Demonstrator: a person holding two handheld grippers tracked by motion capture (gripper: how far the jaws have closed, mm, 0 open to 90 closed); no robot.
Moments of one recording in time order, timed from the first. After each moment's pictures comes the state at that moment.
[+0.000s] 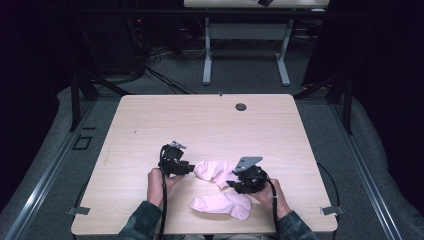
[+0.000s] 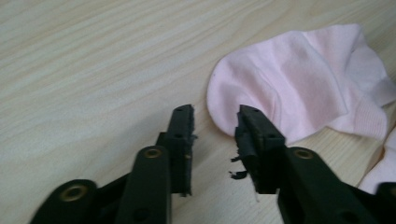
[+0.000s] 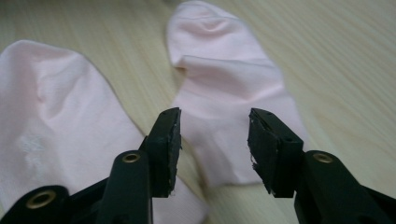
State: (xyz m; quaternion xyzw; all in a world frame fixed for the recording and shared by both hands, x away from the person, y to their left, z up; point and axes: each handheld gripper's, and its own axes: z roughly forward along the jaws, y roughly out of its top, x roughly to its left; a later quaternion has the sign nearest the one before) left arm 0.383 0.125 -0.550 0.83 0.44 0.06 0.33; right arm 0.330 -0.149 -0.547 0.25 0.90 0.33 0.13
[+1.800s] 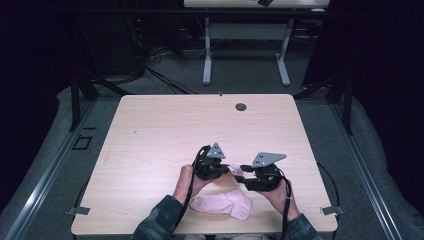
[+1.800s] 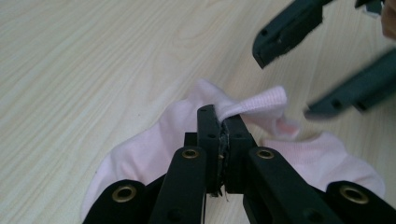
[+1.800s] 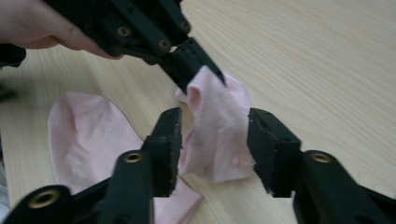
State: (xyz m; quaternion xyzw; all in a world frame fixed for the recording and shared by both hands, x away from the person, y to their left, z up) left arm 0.365 0.022 -0.522 0.89 0.22 0.06 0.40; right arm 0.320 -0.190 -0.518 0.28 0.85 0.42 0.13
